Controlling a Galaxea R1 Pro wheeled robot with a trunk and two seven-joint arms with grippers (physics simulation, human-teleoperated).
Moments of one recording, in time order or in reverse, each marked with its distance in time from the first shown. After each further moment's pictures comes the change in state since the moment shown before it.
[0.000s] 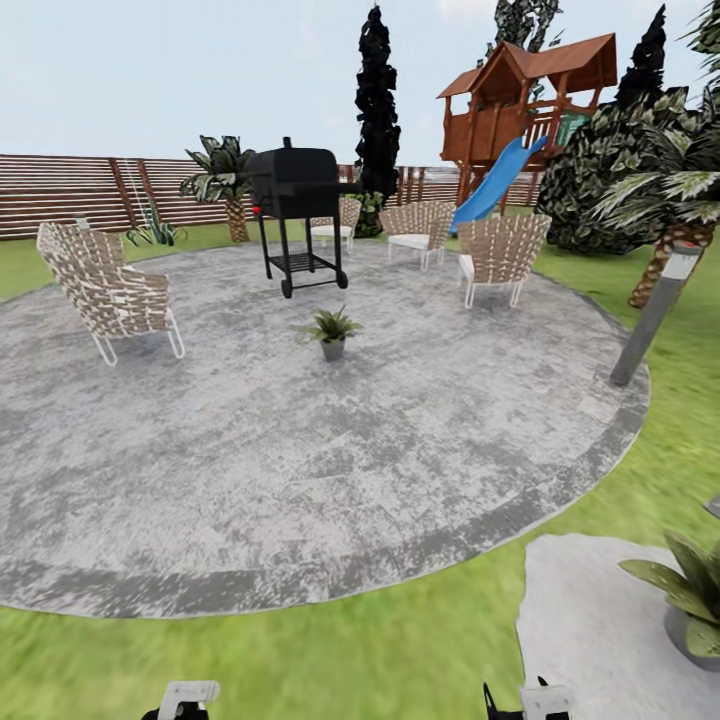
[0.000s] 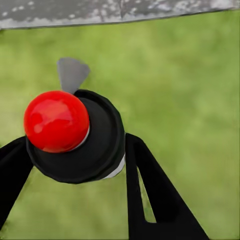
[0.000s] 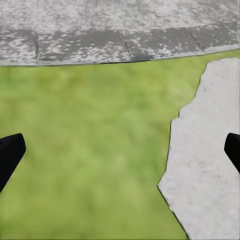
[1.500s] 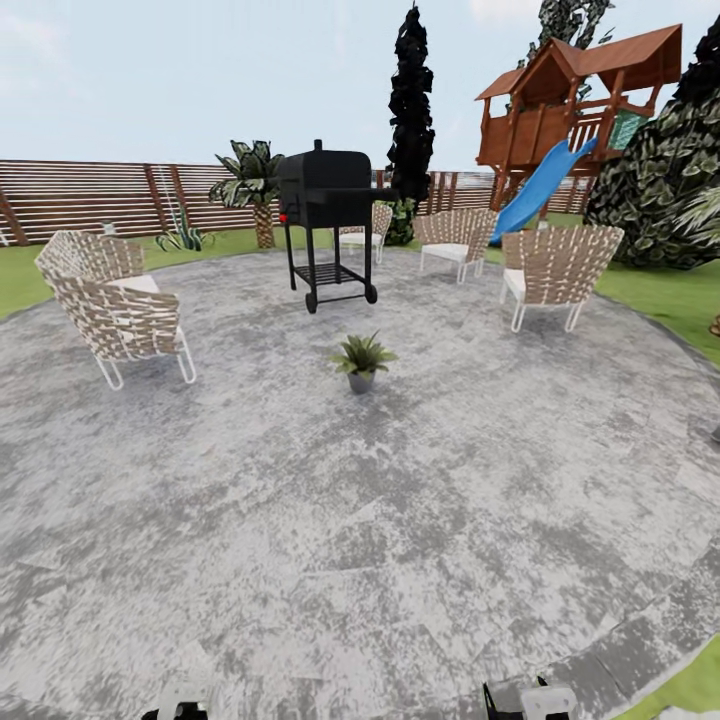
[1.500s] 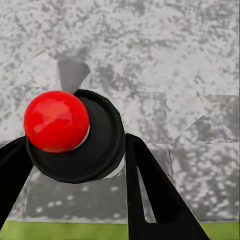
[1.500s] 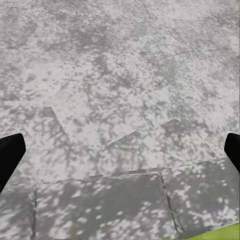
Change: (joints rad) left arm 0.000 0.001 0.000 0.002 -0.001 0.000 0.000; right arm 0.000 0.000 0.000 0.001 0.000 0.000 0.001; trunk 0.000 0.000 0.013
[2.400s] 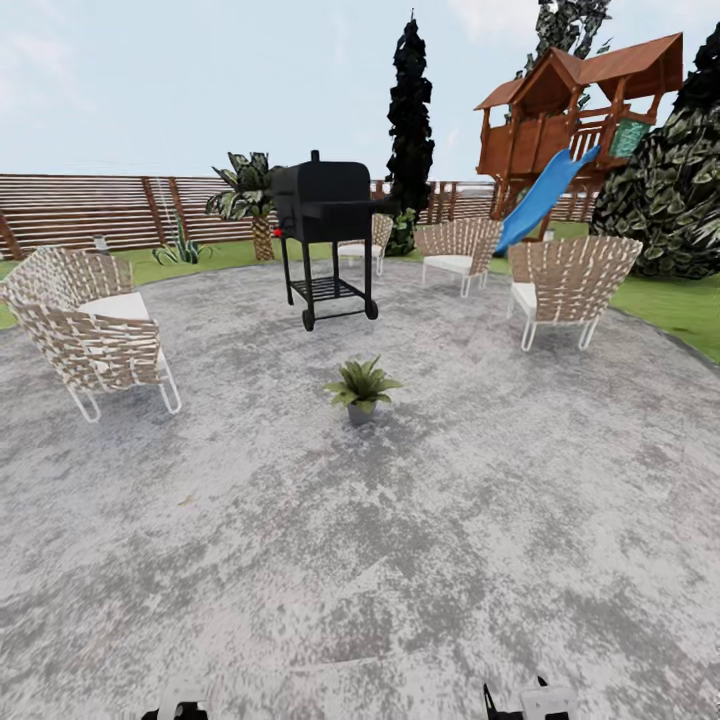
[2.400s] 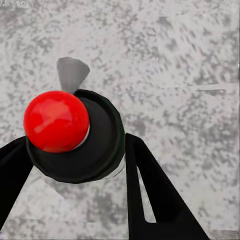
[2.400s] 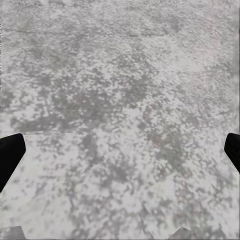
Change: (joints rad) left arm 0.000 0.000 0.002 0.000 0.001 0.000 0.000; right arm 0.000 0.000 0.002 0.000 0.001 0.000 0.000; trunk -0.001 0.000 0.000
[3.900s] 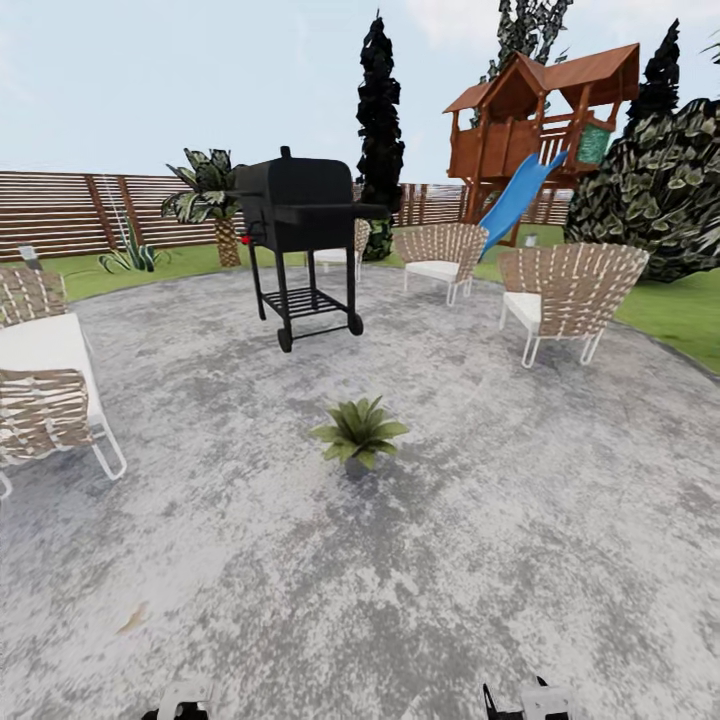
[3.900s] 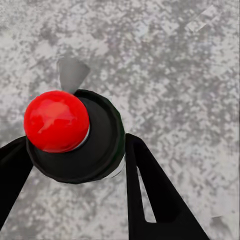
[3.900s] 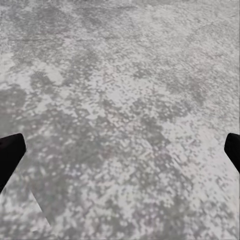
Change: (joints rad) left arm 0.000 0.000 -0.002 0.000 0.001 0.000 0.000; right arm 0.000 0.001 -0.002 0.000 -0.001 0.001 -0.001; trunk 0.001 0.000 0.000
